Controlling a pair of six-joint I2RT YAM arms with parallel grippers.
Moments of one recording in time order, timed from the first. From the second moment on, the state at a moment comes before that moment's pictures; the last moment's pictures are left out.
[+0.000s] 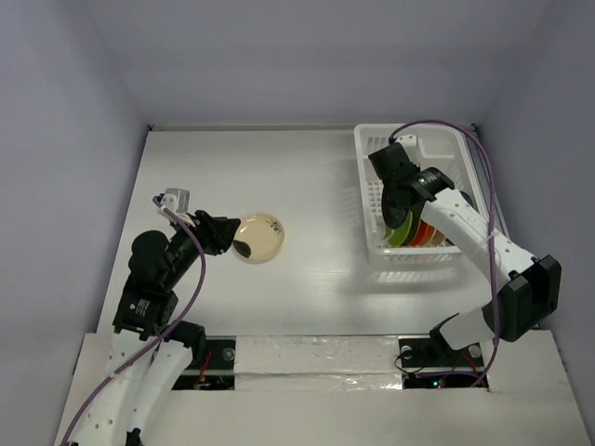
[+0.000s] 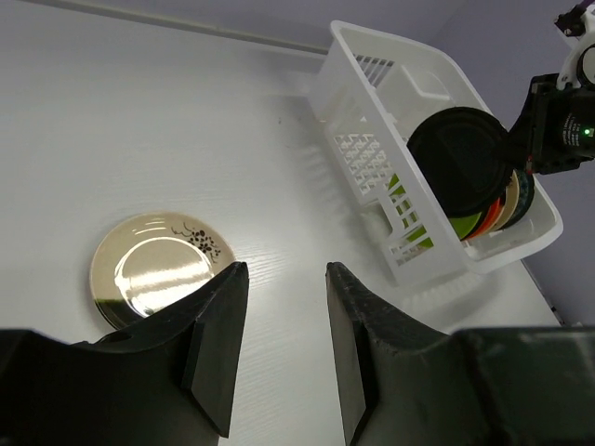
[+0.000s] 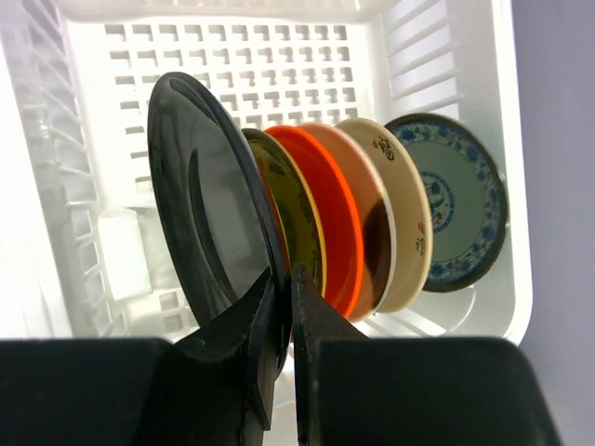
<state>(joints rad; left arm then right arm) -0.26 0.48 0.68 -0.32 0.24 -0.46 0.53 1.45 1.38 -0.88 0.74 0.29</state>
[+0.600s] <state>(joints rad) -0.26 0.48 0.67 -0.32 0.24 -0.46 0.84 1.37 1.50 -0.60 0.69 0.40</state>
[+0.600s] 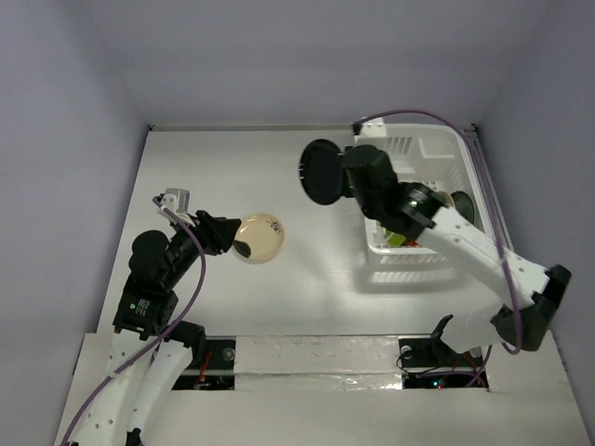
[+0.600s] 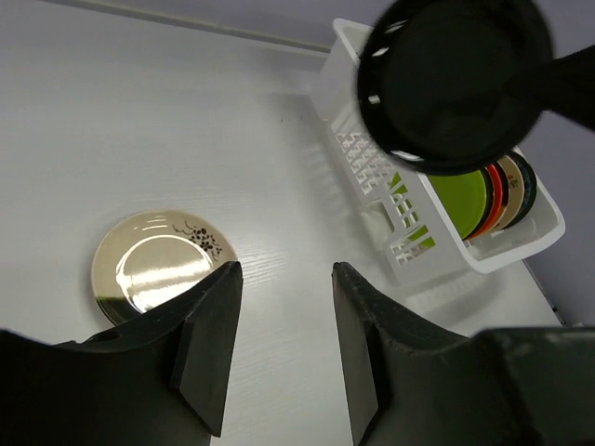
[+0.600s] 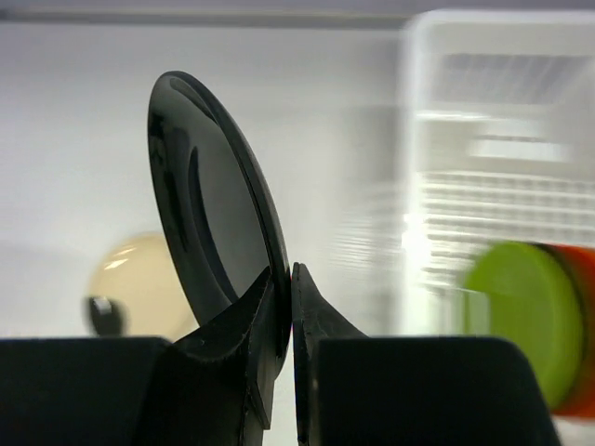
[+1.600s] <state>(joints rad) -0.26 0.44 0.67 -0.34 0.19 -0.46 0.88 1.94 1.27 0.02 0.09 0.85</state>
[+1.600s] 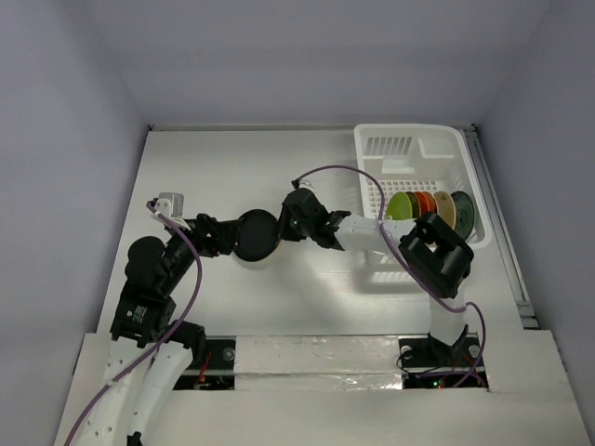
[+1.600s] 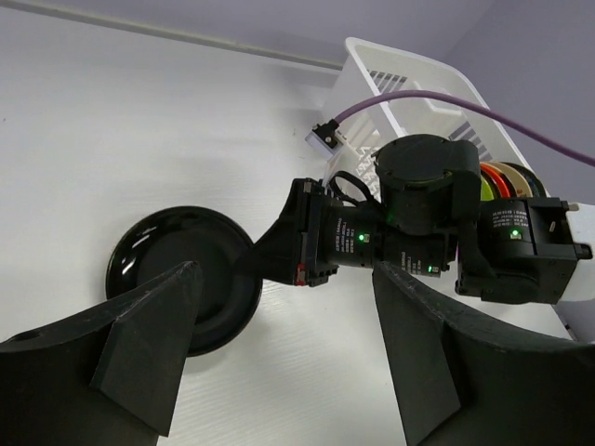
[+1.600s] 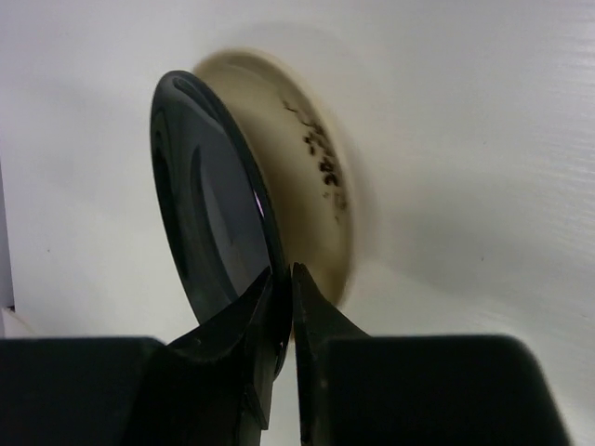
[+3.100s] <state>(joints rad) -0.28 0.42 0.67 -0.34 0.19 -0.46 0.39 1.30 1.15 -0.77 0.60 0.50</state>
